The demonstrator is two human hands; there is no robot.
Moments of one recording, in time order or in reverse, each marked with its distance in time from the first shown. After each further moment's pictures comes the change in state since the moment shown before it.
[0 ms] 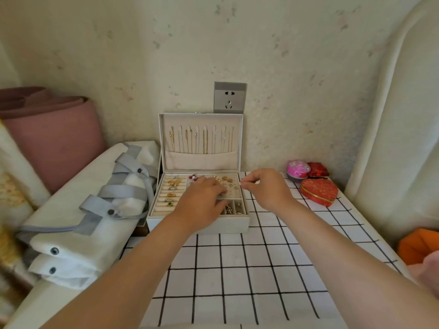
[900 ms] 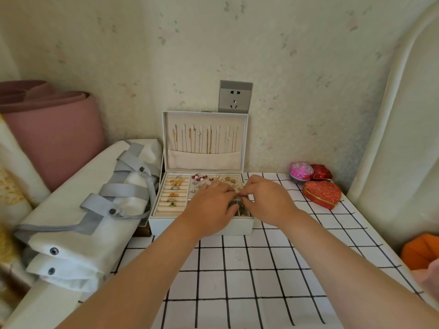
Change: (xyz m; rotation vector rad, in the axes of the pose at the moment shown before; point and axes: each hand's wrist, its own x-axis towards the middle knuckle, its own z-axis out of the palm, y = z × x) left_hand 0.001 0.003 0.016 0.018 -0.030 0.140; right_hand -0.014 0.003 0.009 -0.454 -0.092 -0.373
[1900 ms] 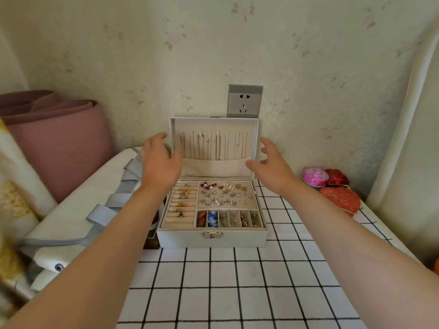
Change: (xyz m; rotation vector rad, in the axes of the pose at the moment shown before) left_hand 0.022 -0.103 -0.074 -0.385 0.597 -0.634; right_hand 0.068 -0.006 -0.028 0.686 0.101 0.345
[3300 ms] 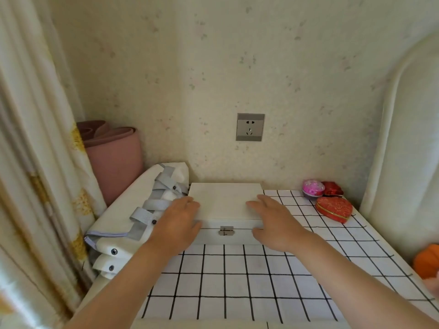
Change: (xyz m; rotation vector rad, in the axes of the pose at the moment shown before) left_hand -0.113 -0.021 -0.067 0.478 -0.392 0.419; right_hand -0.110 0.004 0.012 -0.712 -0.287 -0.198
